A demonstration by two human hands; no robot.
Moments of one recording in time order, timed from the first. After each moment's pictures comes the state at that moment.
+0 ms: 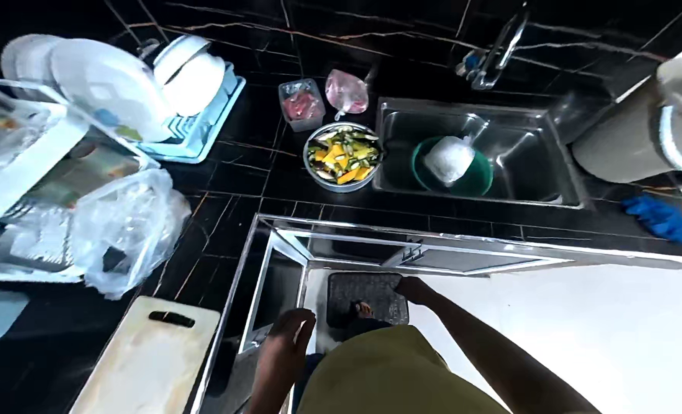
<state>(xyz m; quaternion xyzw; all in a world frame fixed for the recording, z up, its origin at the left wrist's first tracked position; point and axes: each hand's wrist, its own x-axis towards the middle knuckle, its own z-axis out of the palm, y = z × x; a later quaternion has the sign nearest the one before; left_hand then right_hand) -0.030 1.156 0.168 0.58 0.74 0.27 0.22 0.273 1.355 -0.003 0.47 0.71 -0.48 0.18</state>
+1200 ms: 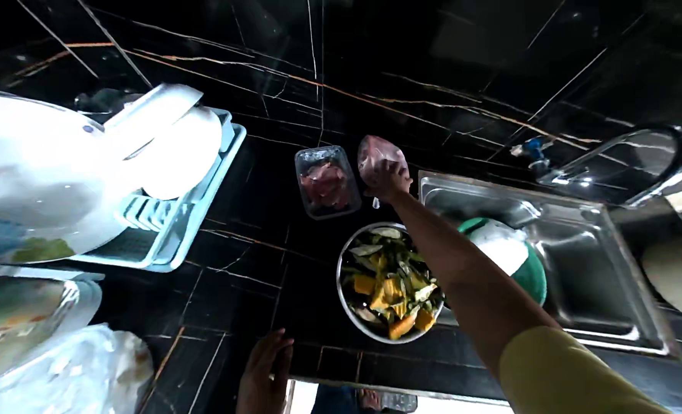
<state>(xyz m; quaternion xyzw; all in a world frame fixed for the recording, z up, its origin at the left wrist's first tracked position) -0.224 1.421 0.115 0.51 0.76 0.35 0.23 -0.052 1.882 0.119 0.66 0.73 -0.18 0.01</state>
